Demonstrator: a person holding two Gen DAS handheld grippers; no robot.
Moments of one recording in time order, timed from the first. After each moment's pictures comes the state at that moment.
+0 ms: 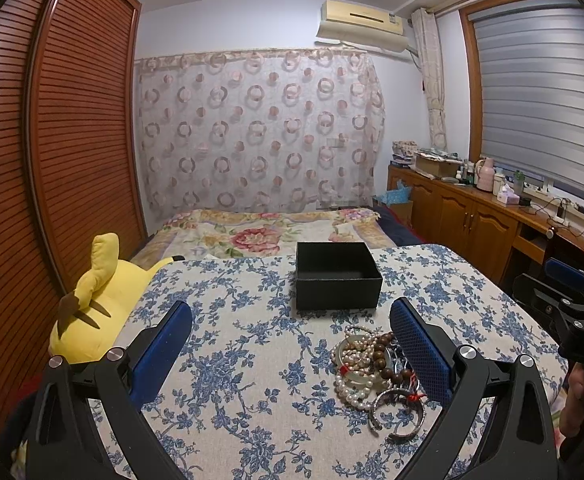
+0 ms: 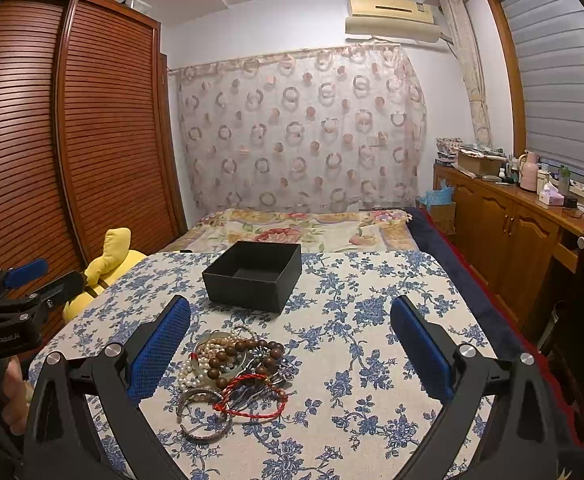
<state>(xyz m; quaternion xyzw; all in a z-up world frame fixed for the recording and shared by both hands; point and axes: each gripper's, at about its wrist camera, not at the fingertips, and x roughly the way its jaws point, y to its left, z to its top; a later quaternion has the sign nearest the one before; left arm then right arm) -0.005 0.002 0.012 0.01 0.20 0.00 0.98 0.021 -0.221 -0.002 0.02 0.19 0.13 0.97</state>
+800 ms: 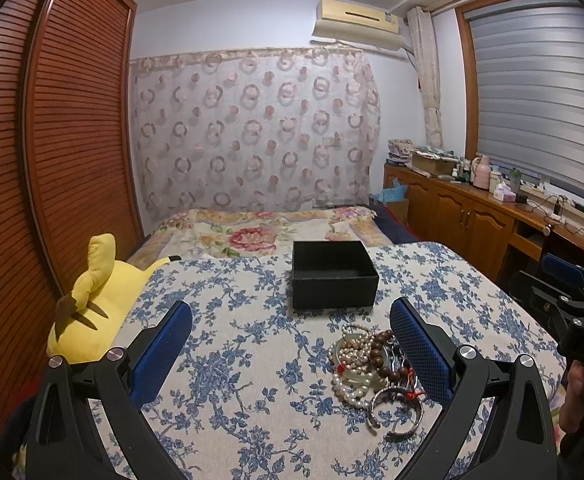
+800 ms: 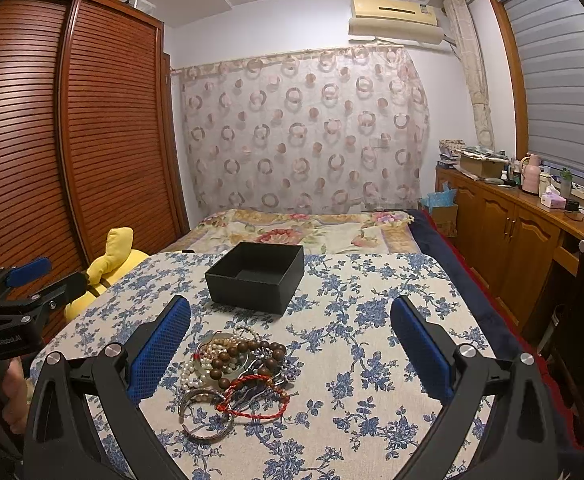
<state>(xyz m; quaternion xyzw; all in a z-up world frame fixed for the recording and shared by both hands) -0.005 -0.003 0.013 0.01 0.20 -0.01 0.98 0.022 -0.220 0.000 0.02 0.19 0.13 0.97</state>
